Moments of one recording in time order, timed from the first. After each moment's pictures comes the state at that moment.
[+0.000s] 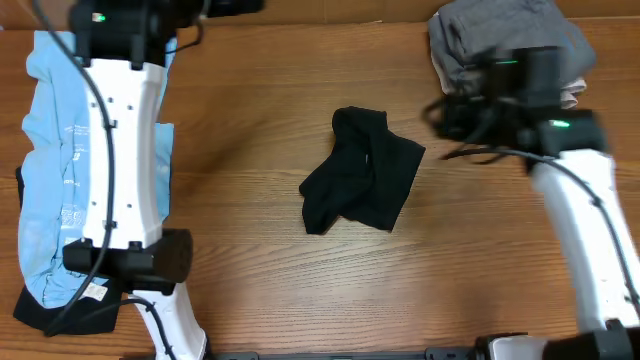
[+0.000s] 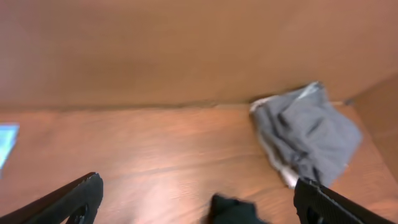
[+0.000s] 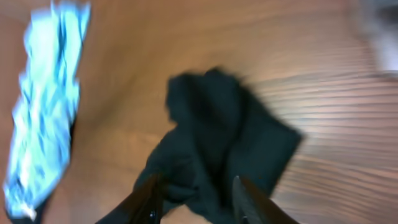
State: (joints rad) left arm -0.09 2.04 2.56 -1.11 0.32 -0.25; right arm 0.12 1.52 1.44 -0.86 -0.40 0.24
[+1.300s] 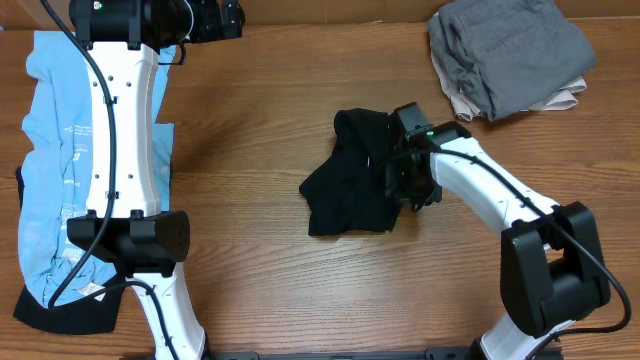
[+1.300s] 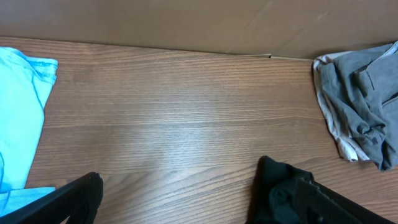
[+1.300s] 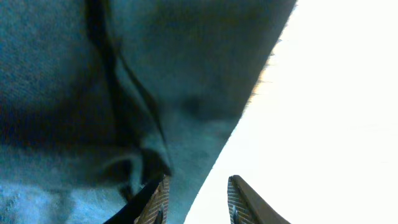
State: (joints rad) left arm -0.03 2.15 2.56 -1.27 0.26 -0.18; right arm 0.36 1.83 1.25 -0.94 -0.04 0.45
